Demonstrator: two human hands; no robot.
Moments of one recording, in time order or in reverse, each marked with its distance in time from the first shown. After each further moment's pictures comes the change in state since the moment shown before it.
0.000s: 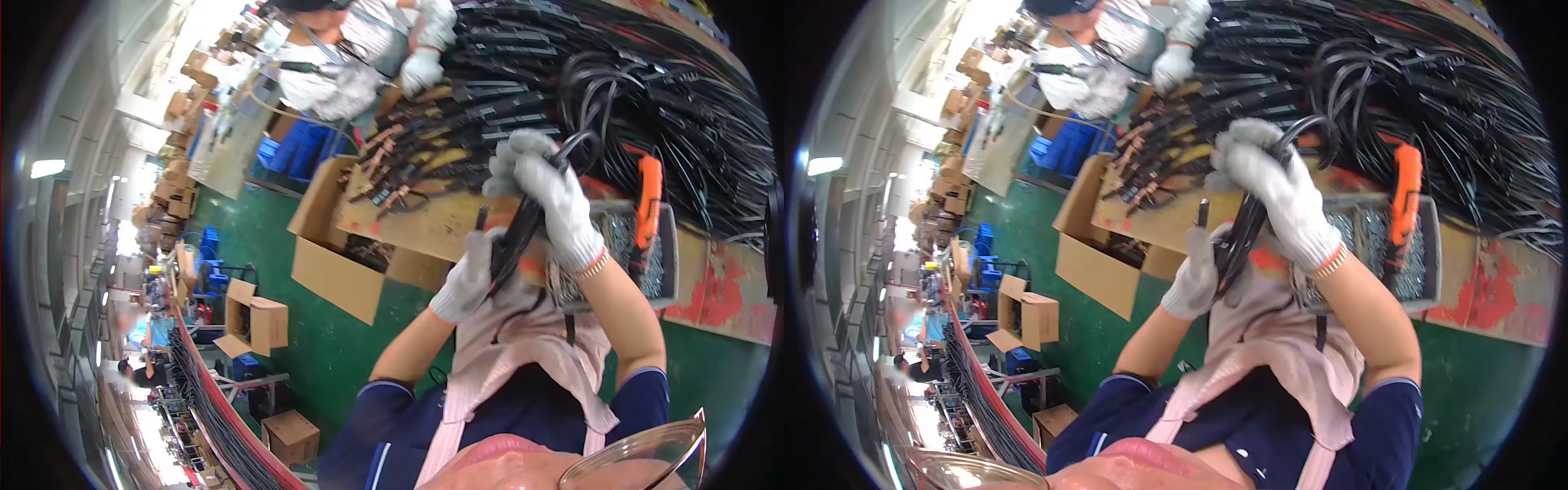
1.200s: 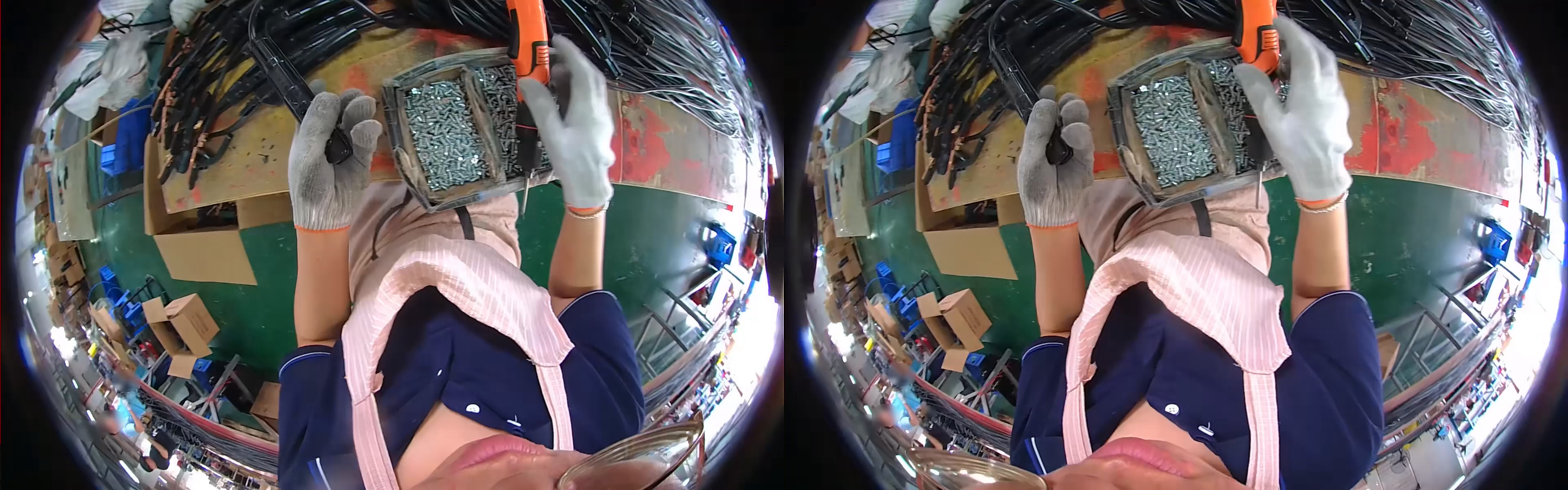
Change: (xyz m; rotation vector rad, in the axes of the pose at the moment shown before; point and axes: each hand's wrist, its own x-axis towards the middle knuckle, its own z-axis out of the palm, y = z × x) left_hand 0.071 -0.017 0.035 -0.938 0.212 -0.049; right_hand -0.091 -0.085 -0.154 -1.800 0.419 -0.445
